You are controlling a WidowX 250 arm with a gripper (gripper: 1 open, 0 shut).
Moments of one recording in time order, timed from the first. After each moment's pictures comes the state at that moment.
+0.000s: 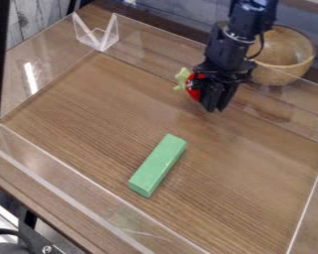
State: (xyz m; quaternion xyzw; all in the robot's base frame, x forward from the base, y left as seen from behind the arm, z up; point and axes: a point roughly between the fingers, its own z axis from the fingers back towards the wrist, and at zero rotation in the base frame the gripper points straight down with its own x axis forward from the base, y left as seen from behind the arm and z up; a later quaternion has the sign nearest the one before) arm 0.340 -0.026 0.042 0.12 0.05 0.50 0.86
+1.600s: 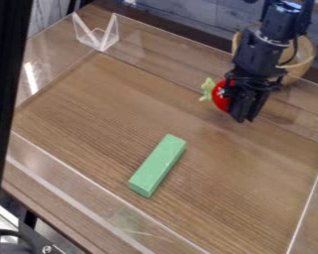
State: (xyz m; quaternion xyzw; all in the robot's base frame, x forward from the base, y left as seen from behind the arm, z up) arm 0.334 -0.071 0.050 0.11 0.10 0.50 0.85
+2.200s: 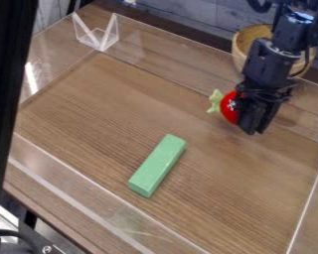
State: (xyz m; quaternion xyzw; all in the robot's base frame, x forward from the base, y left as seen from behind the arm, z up) arm 0.326 -0.087 0.045 0.11 0.10 0.51 0.85
